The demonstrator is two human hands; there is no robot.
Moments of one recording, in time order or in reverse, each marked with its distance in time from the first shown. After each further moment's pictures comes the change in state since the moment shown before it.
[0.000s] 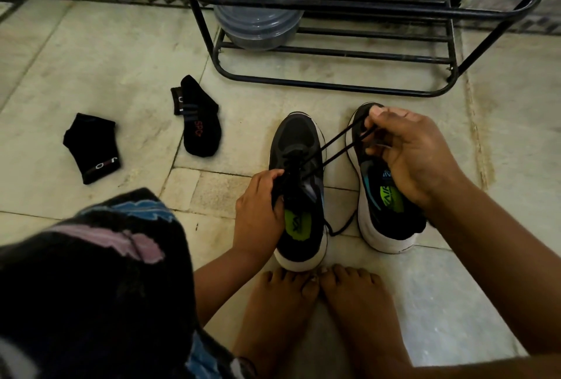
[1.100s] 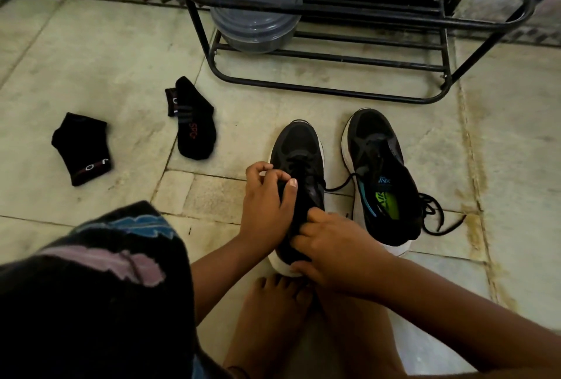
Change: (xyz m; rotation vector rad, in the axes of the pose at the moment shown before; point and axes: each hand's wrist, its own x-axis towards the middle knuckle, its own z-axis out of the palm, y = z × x) left_hand 0.020 0.024 0.000 -0.101 -0.082 -0.116; right_hand -0.055 0.062 0.035 -1.553 -0.853 -0.476
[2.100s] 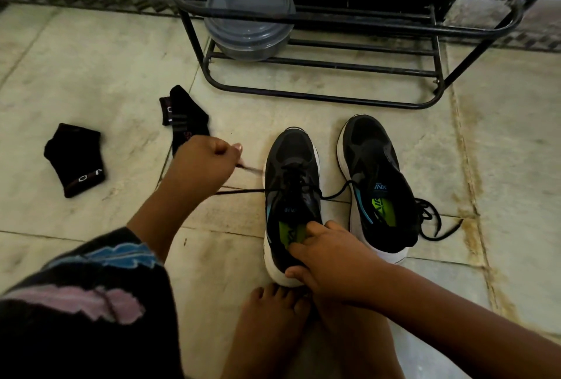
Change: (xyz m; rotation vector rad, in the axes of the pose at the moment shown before) left_hand 0.051 0.029 -0.103 0.107 -0.096 -0.269; right_hand 0.004 0.003 0.006 0.052 -0.077 0.090
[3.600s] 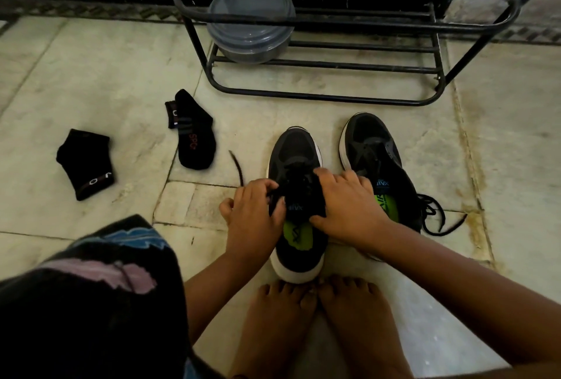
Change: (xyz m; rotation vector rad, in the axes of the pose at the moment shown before) left_hand -0.040 -0.042 0.101 0.185 0.231 0.268; right_hand 0.021 0.035 -0.016 0.171 0.203 0.445
